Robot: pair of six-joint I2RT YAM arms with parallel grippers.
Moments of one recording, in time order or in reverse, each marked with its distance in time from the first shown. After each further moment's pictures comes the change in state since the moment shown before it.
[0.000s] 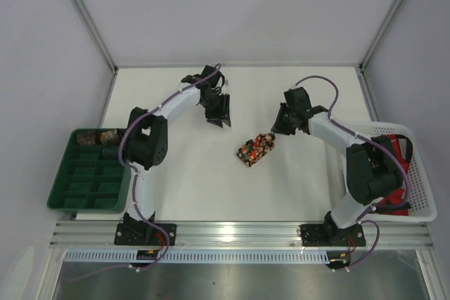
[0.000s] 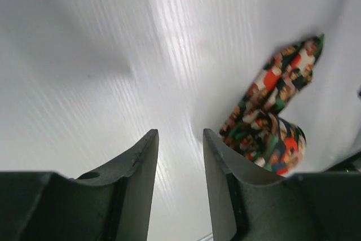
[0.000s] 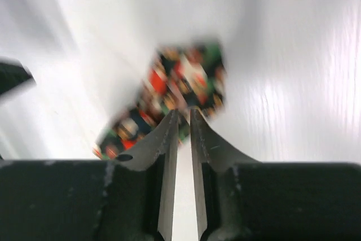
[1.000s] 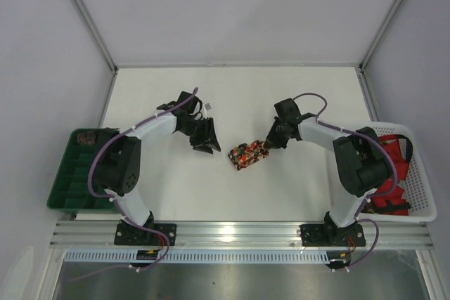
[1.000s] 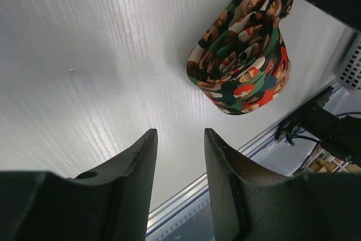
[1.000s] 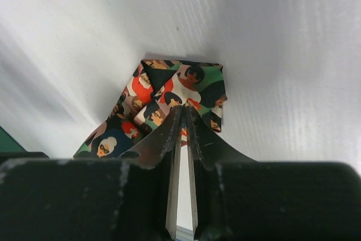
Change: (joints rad) left arm 0.064 -0.457 -0.687 0.238 0.224 -0.088; right arm 0.036 0.160 -0.005 0.054 -0.098 0.200
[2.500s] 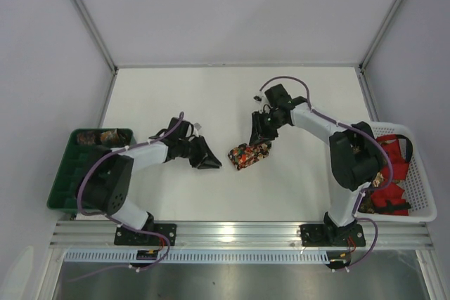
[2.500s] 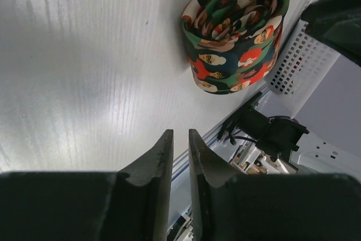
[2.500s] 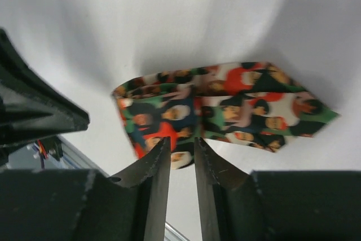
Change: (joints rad) left arm -0.002 -0.200 -0.450 0.457 0.135 -0.428; right arm 0.053 0.069 0.296 -0.283 -0.342 -0.591
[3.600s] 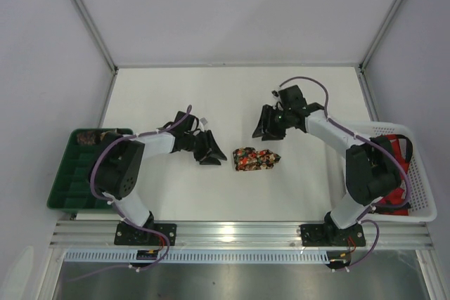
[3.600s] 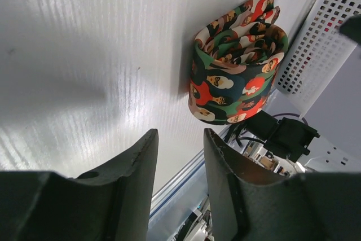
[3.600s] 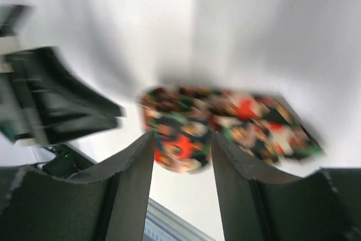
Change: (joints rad) left arm 0.002 0.150 0.122 -0.012 0.016 0.089; right arm -0.070 -0.202 -0.244 0.163 0.108 0.291
